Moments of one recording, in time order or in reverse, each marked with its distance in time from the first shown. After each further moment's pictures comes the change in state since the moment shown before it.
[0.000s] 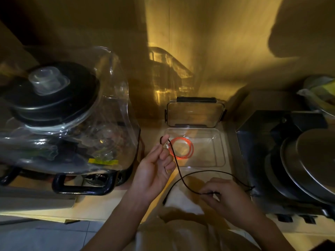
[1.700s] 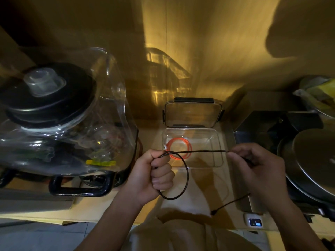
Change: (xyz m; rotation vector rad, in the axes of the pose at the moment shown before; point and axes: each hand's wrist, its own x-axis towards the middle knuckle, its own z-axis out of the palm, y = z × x) left_hand -0.005 0.010 -0.009 0.074 -0.336 -0.387; right_hand 0.003 -0.015 -0.066 0.153 0.638 -0.092
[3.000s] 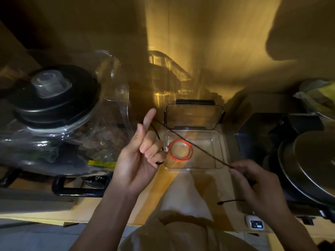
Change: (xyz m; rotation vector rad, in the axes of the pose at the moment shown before) left_hand -0.017 0.033 0.039 0.082 -0.021 0.502; right_hand -0.026 0.008 -0.002 -0.162 -0.182 0.077
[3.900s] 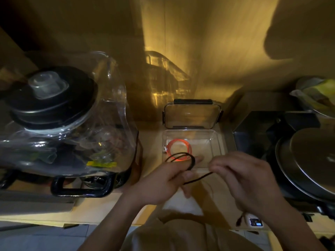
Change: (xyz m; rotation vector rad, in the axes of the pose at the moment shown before) left_hand -0.008 -0.043 0.002 1.400 -0.288 -0.311; right_hand 0.018 -0.059 -0.008 0.013 -0.011 -0.434
